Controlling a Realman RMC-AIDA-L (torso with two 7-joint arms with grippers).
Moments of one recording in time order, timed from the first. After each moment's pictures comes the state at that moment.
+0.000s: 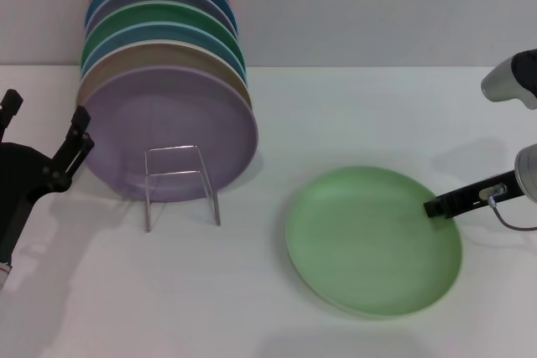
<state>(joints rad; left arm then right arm) -0.26 -2.08 -1.06 -0.28 2.72 1.43 -0.10 0.55 2.07 2.02 1.02 -2.53 1.24 -0.66</state>
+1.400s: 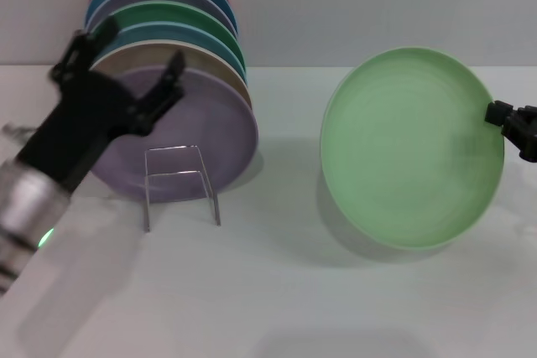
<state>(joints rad) -0.18 -1.93 -1.00 -0.87 2.89 1.03 -0.07 0.20 2.08 2.25 1.02 -1.61 1.23 -1.55</state>
